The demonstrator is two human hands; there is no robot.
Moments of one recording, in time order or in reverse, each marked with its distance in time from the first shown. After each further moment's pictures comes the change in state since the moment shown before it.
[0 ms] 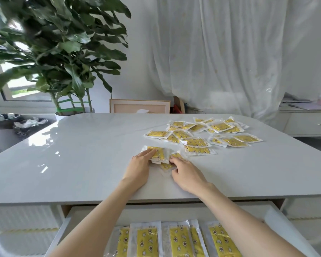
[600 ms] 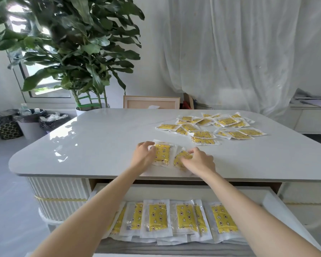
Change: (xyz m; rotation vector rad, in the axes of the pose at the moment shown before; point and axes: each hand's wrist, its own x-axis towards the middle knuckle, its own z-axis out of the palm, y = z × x) left_hand -0.051 0.036 -0.055 -0.347 0.048 -0.385; right_hand -0.044 -0.020 -0.020 0.077 0.042 0.374
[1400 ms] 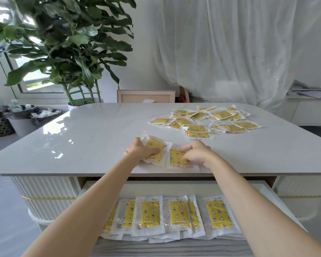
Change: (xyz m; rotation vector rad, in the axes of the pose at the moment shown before) left_hand 0.036 -0.009 0.023 0.016 -0.114 -0.312; right_hand 0.026 0.010 -0.022 0.199 -0.228 -0.014
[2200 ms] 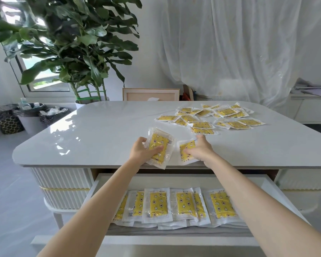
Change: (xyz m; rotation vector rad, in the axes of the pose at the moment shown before) left_hand -0.056 -0.018 -0.019 -0.338 -0.027 0.170; right_hand -0.029 -0.007 0.013 0.237 0.126 0.046
